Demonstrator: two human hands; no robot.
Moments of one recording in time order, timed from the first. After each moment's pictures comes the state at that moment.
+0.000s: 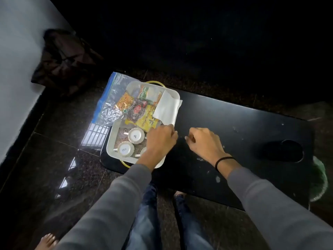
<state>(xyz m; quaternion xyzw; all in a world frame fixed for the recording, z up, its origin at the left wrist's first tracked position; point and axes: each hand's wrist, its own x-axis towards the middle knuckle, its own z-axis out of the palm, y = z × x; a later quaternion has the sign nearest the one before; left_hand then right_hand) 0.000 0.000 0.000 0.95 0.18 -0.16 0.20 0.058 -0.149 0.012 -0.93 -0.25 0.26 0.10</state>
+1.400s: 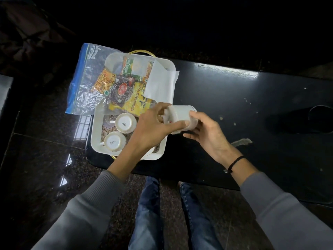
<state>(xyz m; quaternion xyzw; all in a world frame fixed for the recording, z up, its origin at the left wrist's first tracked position) -0.016 0.018 -0.026 0.78 0.26 -0.17 0.54 0.027 -0.161 -0.071 -0.55 0.17 0.43 0.69</state>
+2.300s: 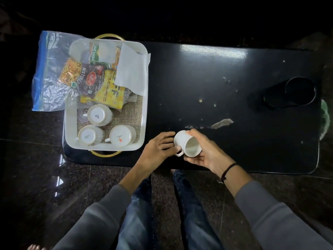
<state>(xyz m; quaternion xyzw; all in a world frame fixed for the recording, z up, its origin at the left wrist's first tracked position) -0.095 -0.059 -0.123 0.60 0.28 -0.30 0.69 -0.032 -0.231 -0.092 -0.58 0.46 0.46 0.49</state>
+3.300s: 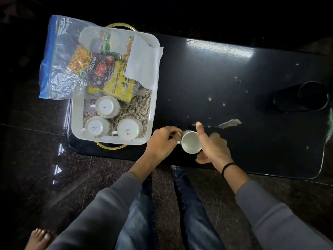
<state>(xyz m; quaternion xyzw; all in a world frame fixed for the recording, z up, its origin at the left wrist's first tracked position) -0.070 -0.059 -0.107 0.80 0.22 -0.28 0.48 -0.025 -0.216 -0.084 -0.79 0.34 0.44 0.27</state>
